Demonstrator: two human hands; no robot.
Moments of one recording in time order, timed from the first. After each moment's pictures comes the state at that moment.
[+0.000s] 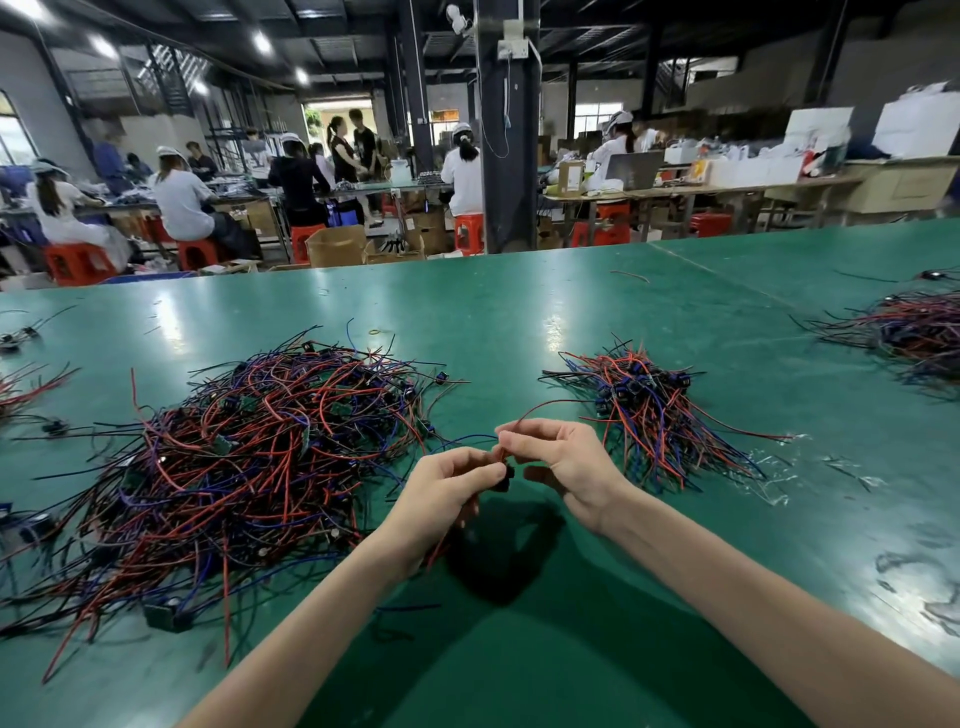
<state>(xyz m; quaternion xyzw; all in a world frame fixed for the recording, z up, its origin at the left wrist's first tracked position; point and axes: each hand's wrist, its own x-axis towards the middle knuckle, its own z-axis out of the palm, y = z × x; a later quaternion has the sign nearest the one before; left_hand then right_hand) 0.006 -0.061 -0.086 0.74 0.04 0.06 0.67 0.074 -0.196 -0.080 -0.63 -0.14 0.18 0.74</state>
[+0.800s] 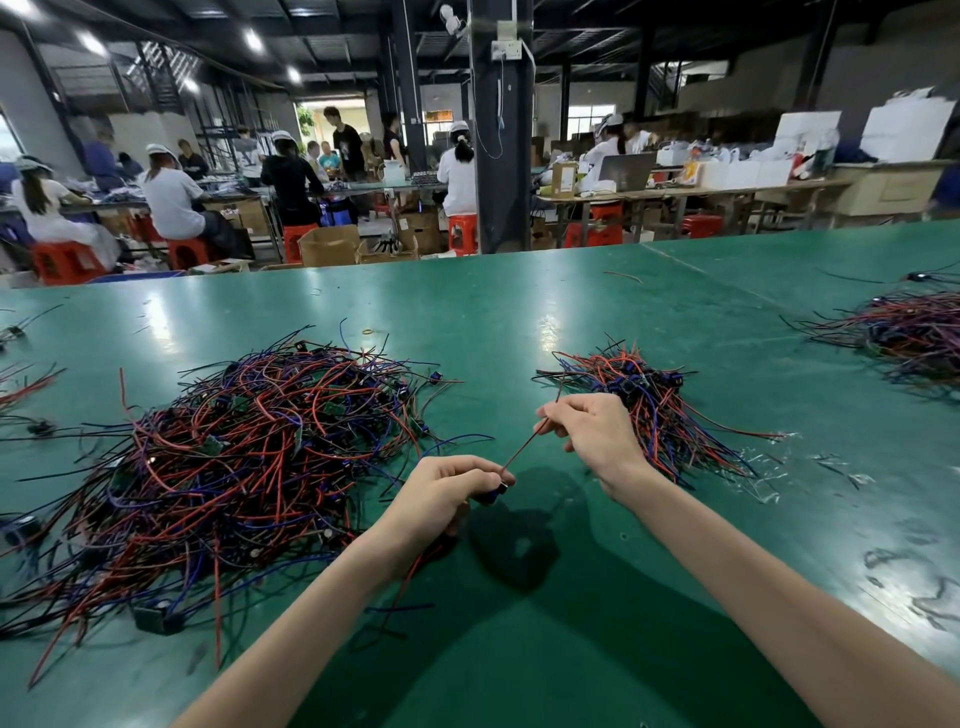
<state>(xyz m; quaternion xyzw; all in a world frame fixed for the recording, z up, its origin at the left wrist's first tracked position) 0.000 -0.062 -0.079 0.76 0.04 0.02 0.64 0.108 -0.218 -0.075 -0.78 -0.11 -0.02 0.61</state>
